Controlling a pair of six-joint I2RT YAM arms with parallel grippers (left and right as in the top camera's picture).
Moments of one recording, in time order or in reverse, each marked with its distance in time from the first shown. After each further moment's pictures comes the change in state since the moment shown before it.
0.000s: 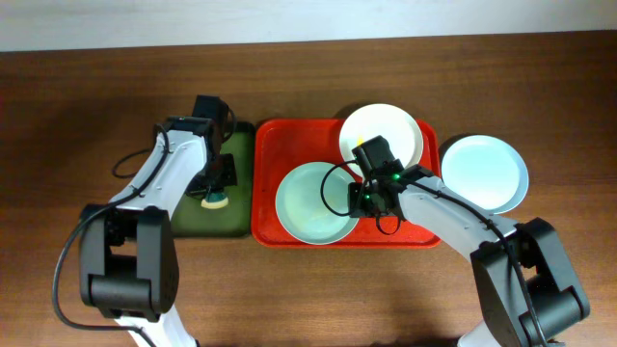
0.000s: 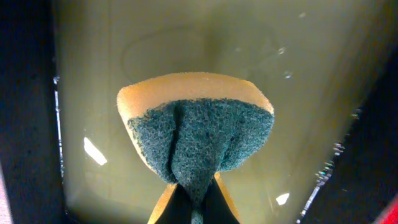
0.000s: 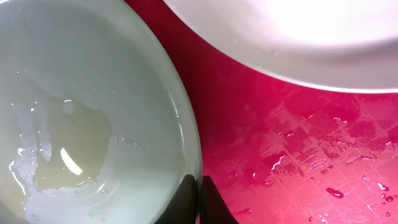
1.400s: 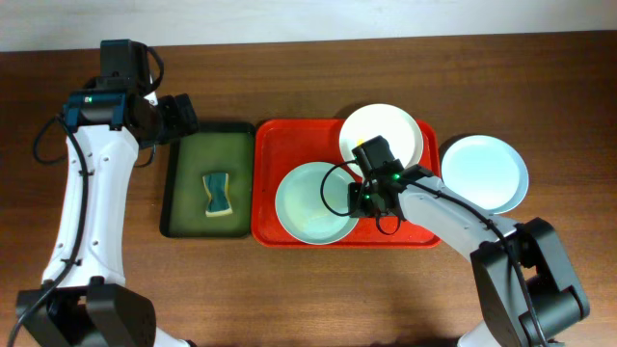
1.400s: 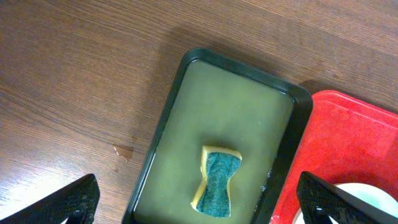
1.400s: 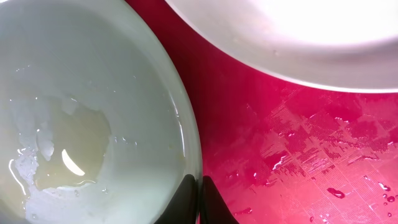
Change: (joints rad) left arm 0.176 -0.212 0.311 -0.126 0.058 0.011; right arm 0.000 0.000 0.000 0.000 -0.002 0.000
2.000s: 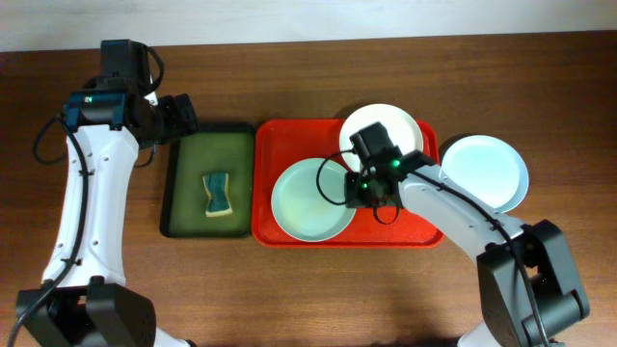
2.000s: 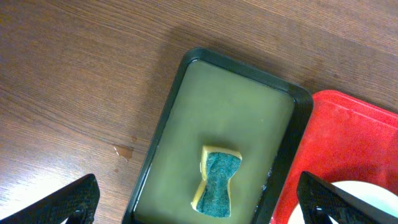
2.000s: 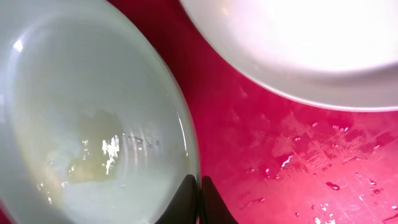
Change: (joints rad) left arm 0.000 0.000 0.000 -0.001 0.000 0.000; right arm 0.000 0.000 0.138 -0.129 -0.031 0.002
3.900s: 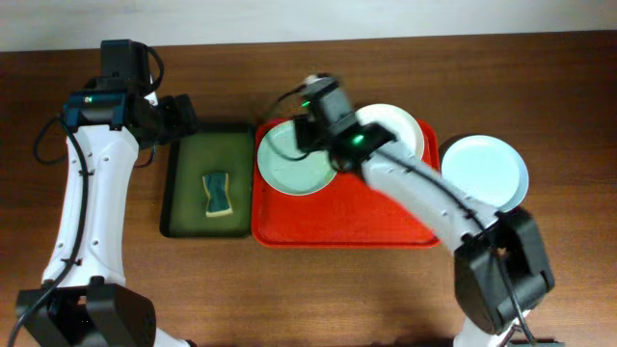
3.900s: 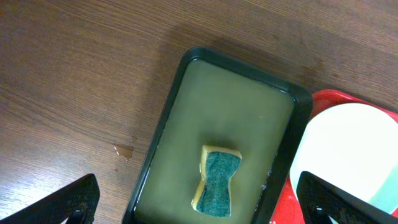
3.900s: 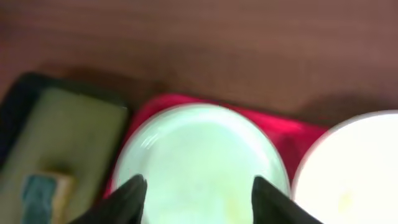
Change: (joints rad) left arm 0.000 0.000 0.000 0.000 0.000 0.000; right arm 0.105 0.134 0.340 0.230 0.154 -0.082
